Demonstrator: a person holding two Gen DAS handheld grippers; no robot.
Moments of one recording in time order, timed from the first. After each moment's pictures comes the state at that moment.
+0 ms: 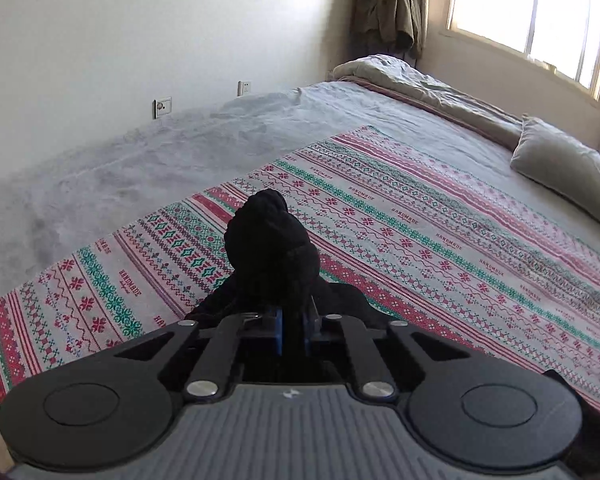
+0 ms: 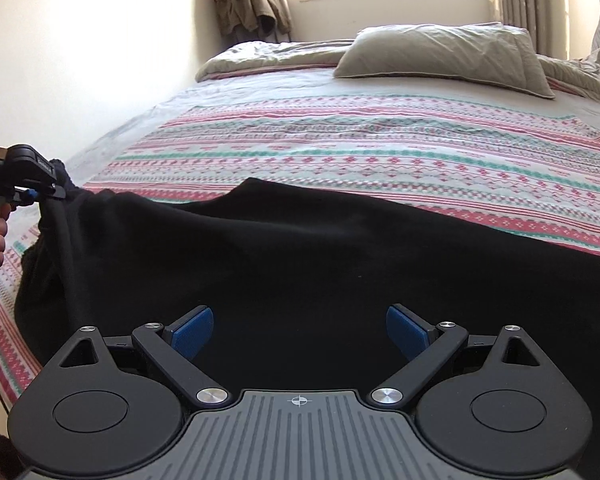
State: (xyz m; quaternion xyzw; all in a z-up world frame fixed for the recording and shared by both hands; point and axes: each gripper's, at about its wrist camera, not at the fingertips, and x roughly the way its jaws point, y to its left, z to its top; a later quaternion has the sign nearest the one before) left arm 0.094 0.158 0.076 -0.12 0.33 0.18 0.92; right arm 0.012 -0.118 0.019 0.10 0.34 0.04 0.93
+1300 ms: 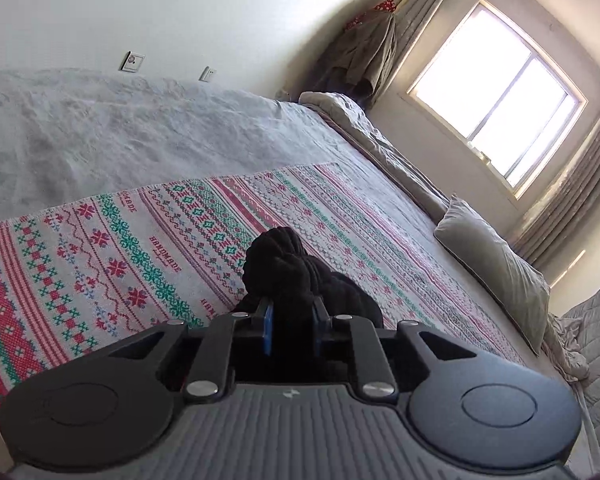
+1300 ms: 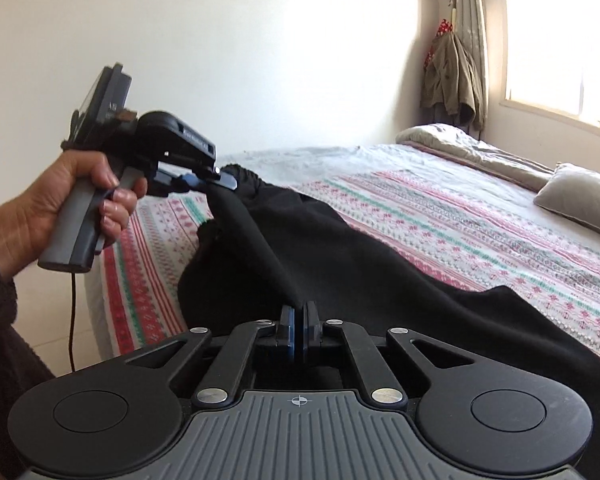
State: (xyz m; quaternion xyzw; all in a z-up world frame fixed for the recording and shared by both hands) left arm 0.020 0.279 0.056 -0.29 0.27 0.03 0.92; right arm -0.013 0.032 0.042 -0.07 0.20 0.27 0.94
